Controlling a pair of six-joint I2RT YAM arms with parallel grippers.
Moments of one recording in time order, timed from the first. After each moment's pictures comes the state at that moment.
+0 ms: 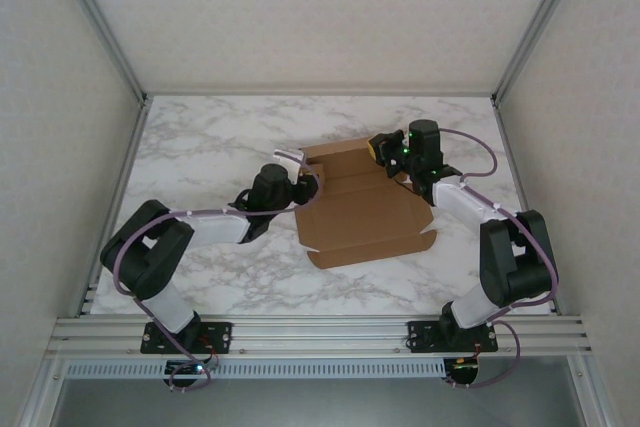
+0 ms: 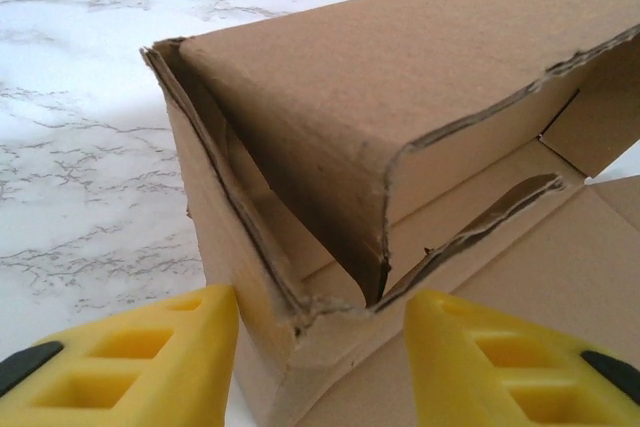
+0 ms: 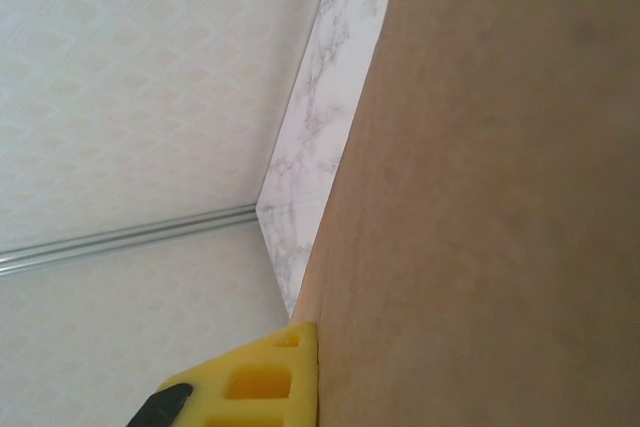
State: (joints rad) left arm -0.62 1.66 0.75 0.53 -0.10 -0.26; right arm 0.31 1.55 0.95 0.16 -0.36 1.37
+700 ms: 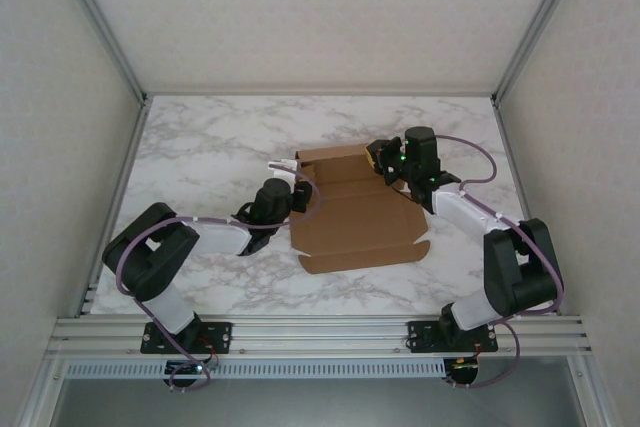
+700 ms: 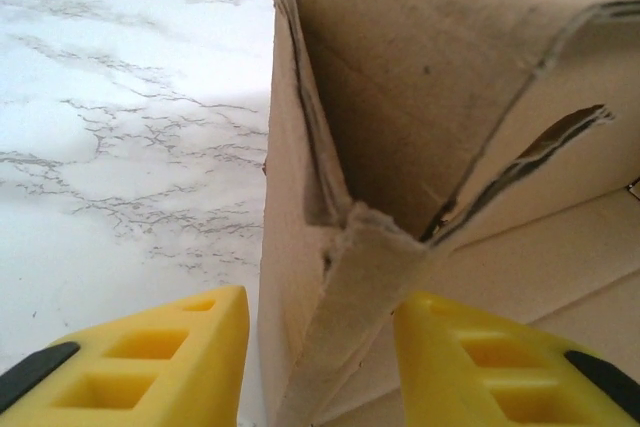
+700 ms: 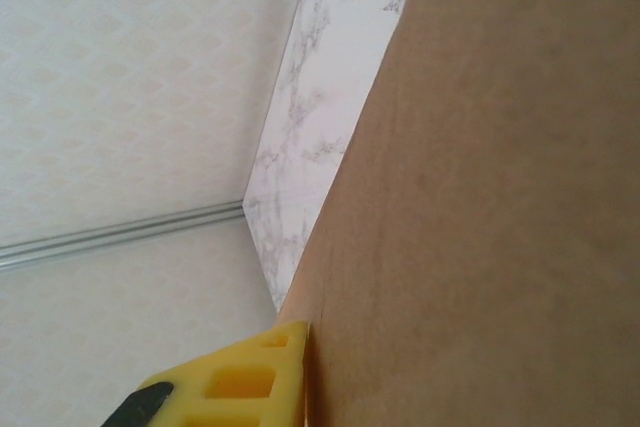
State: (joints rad) left arm -0.67 1.66 0.65 0.63 -0.32 -0.31; right arm 0.35 1.50 0.89 0.14 -0.31 1.38
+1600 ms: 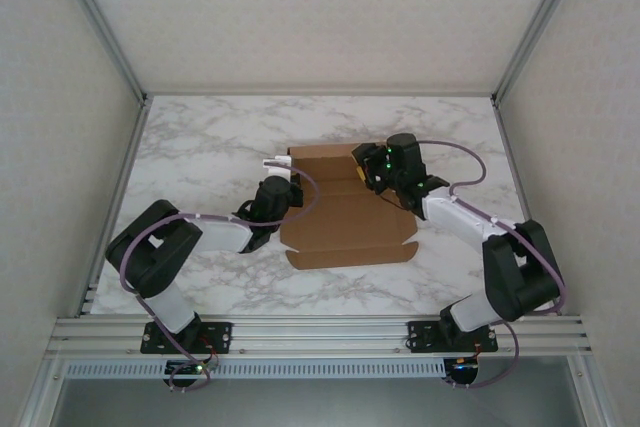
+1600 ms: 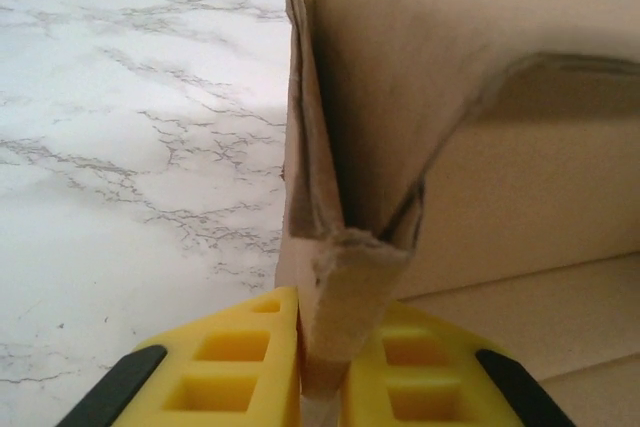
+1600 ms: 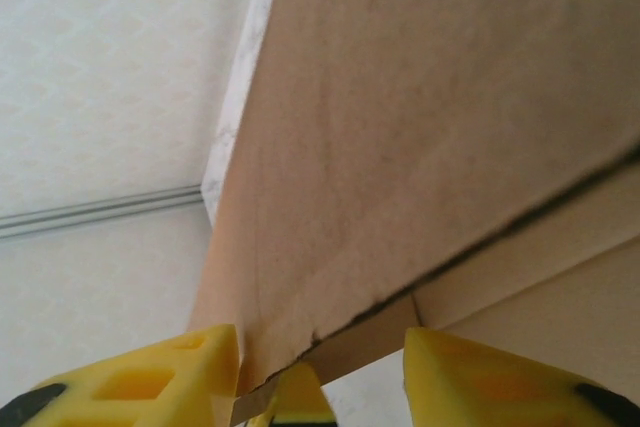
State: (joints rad) left arm -0.66 1.69 0.68 0.64 -0.42 -0.32; right arm 0.47 1.50 0.90 0.06 -0.20 1.37
